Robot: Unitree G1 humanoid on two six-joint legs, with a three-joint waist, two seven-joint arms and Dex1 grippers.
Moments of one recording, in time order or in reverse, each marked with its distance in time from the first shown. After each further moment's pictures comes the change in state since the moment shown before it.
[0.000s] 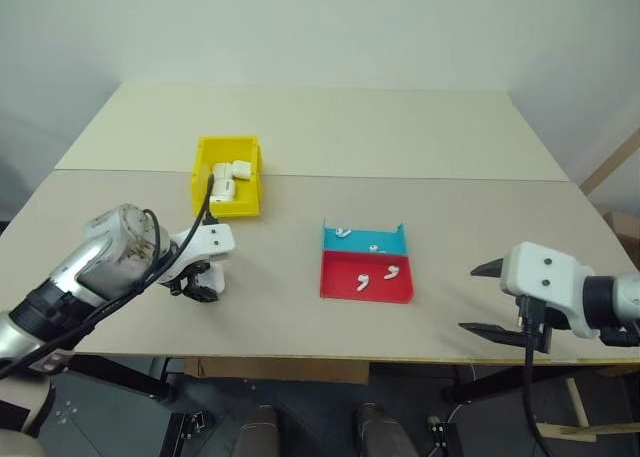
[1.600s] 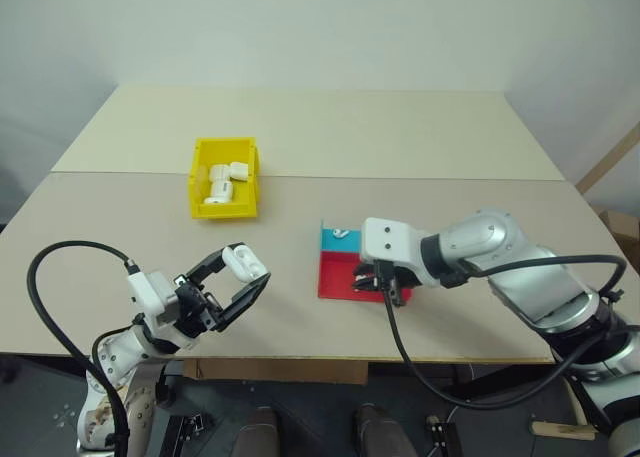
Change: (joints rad) left arm 0.832 -0.699 0.724 -0.291 -0.553 -0.911 0.334; right arm -0.817 0.407 0.845 0.229 -0.185 0.230 -0.014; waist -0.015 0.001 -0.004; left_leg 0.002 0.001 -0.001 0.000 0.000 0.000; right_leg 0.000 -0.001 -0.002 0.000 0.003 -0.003
